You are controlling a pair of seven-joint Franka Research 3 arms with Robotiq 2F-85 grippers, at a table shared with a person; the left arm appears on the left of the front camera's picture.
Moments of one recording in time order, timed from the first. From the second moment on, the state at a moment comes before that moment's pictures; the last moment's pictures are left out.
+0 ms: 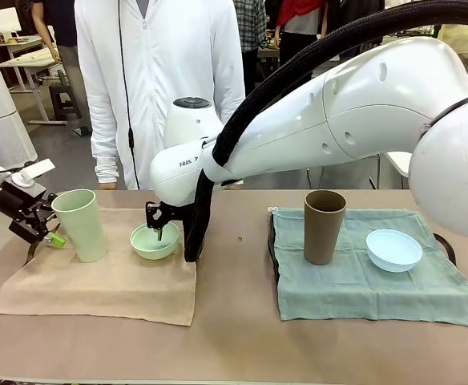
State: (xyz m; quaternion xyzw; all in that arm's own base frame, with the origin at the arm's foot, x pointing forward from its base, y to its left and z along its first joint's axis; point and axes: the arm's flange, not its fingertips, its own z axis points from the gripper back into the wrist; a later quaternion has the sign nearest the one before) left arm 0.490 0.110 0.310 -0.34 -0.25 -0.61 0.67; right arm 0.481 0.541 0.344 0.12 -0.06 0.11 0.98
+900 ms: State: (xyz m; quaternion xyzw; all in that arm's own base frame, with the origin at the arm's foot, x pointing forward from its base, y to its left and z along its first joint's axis) left arm 0.455 0.149 0.498 -0.18 -0.11 -0.48 0.85; right arm 0.411 0.476 0.456 -0.02 -0.02 0.05 1.00
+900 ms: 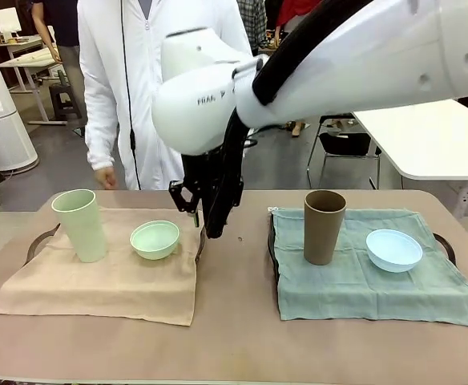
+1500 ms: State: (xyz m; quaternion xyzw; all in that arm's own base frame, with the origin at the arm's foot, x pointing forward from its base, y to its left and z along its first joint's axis) left arm 0.427 0.078 0.529 -0.08 -0.03 -0.32 0.95; right arm 0.372 0.472 0.522 -0.03 -0.04 0.05 1.00
